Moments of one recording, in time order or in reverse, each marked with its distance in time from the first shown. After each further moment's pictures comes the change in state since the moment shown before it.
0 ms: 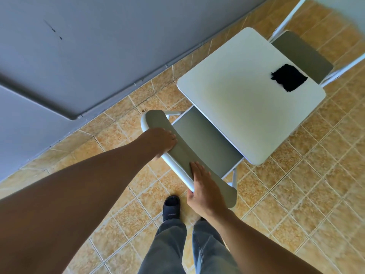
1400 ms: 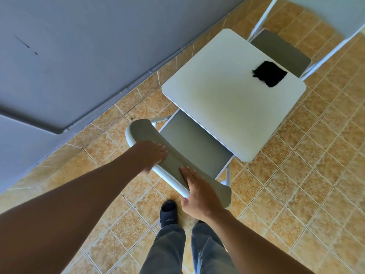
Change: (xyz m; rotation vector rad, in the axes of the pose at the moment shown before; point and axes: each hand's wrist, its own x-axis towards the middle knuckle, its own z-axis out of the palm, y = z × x) left_hand 0.000 0.018 -0.002 0.031 0.001 0.040; right_hand -0.004 0.019 -0.012 0.064 -0.055 0.014
